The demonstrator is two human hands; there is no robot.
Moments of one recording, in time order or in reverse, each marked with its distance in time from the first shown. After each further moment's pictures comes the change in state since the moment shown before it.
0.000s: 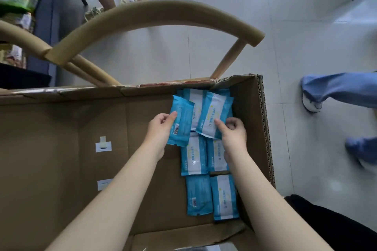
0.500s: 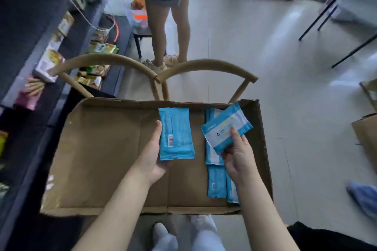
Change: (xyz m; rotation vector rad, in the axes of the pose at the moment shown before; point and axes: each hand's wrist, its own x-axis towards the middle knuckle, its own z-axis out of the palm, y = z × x) left_hand -0.263 0.012 -0.152 -0.606 -0.228 0.027; right_hand -0.273 -0.060 -0.019 0.501 -0.321 0.015
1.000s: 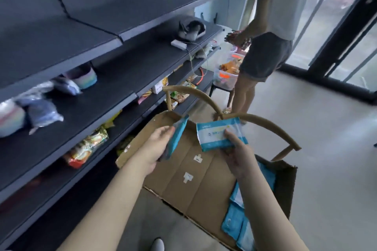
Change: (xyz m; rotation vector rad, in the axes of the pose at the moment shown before) left_hand -0.224 0.026 -0.048 0.236 0.413 0.452; right_hand -0.165 -0.033 0.096 -0.325 -0.552 0.096
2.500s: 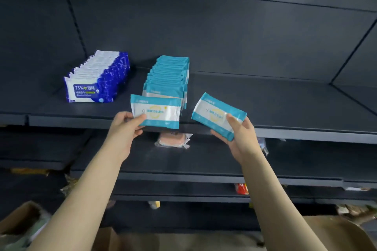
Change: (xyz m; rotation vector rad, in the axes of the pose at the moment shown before) left_hand -0.318 -0.093 -0.549 -0.621 1.281 0.383; right_hand -0.215 0.321 0.490 -0.466 -1.018 0.156
